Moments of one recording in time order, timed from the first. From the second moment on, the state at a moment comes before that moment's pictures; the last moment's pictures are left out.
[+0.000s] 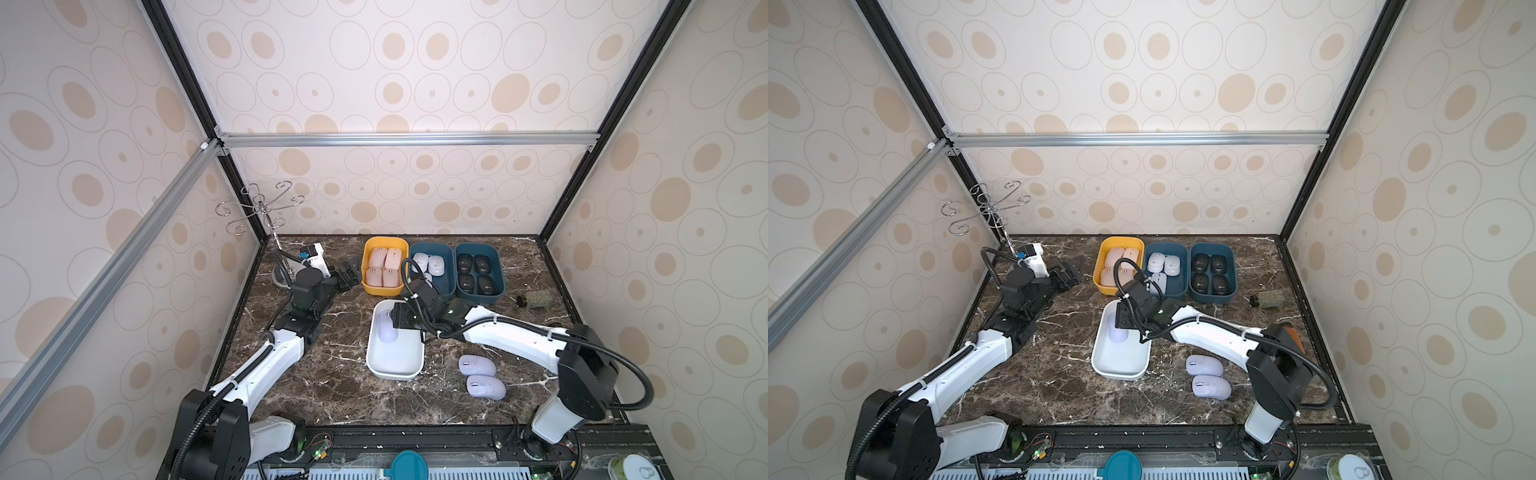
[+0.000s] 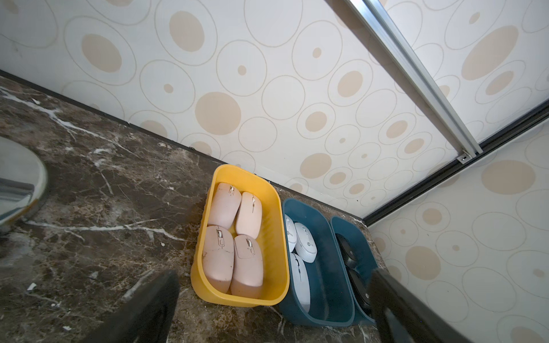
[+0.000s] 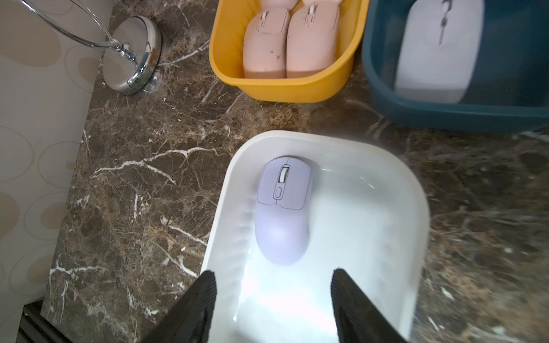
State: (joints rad) left arm -0.29 1.22 0.74 0.30 0.04 -0.65; right arm 0.88 1.60 1.20 -0.44 0.17 0.78
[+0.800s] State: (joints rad) left arm -0.29 1.30 0.74 0.37 0.25 -0.73; right arm 0.87 1.08 0.73 -1.04 0.26 0.78
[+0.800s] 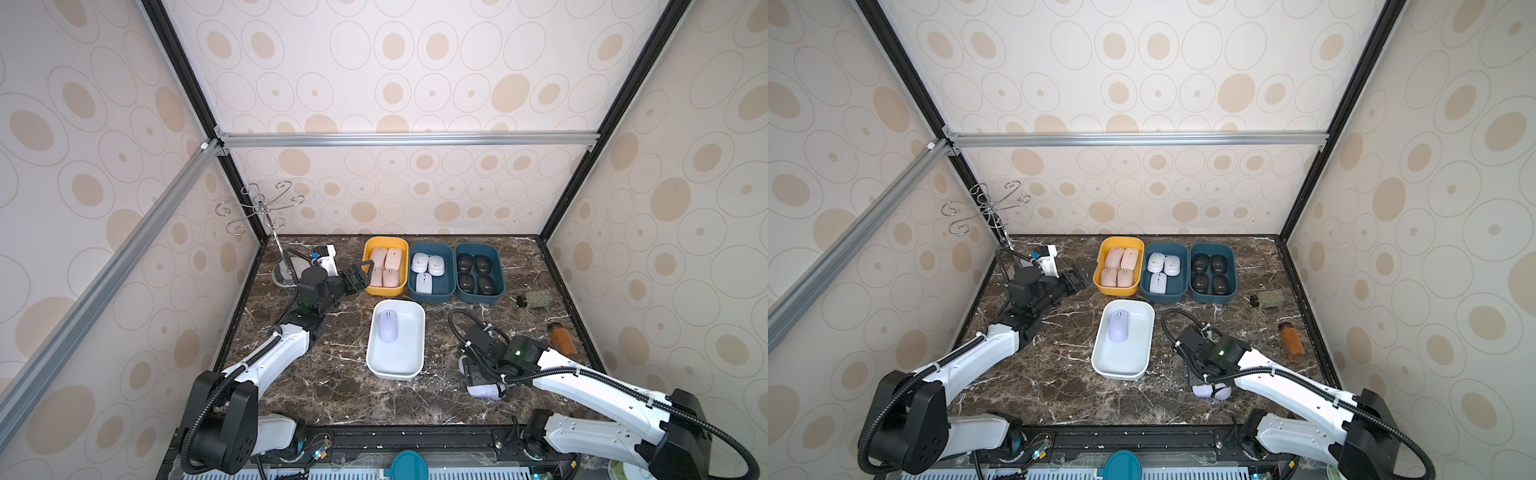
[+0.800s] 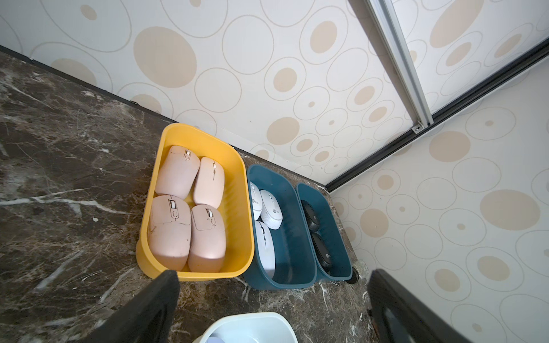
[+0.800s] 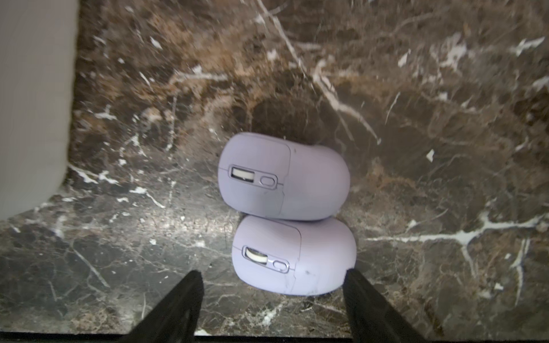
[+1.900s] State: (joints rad) left arm -0.29 1.30 0.74 0.38 0.24 -0.74; right arm 0.68 1.33 0.70 -0.85 0.21 0.66
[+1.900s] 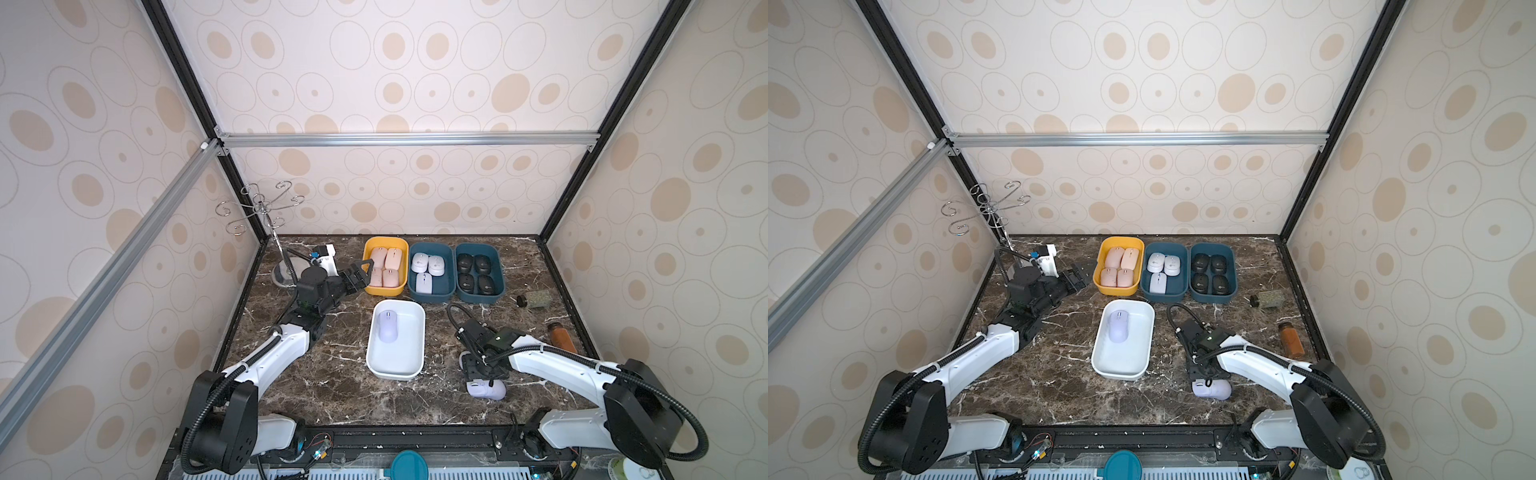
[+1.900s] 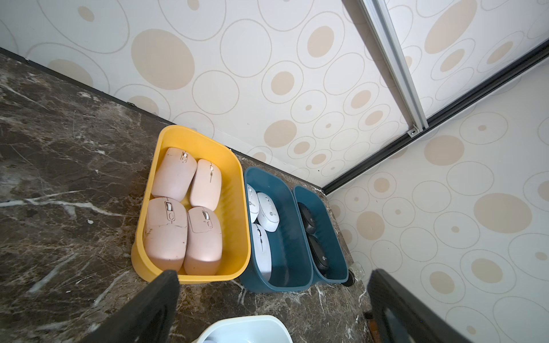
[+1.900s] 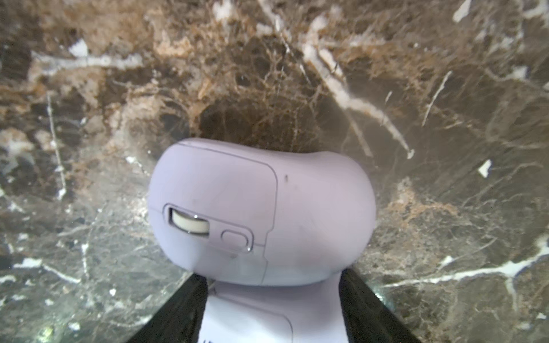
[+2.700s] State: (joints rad) left arm -0.29 1.30 0.74 0.38 0.22 -0.73; right arm 0.29 1.55 0.82 -0.58 0.15 0.50
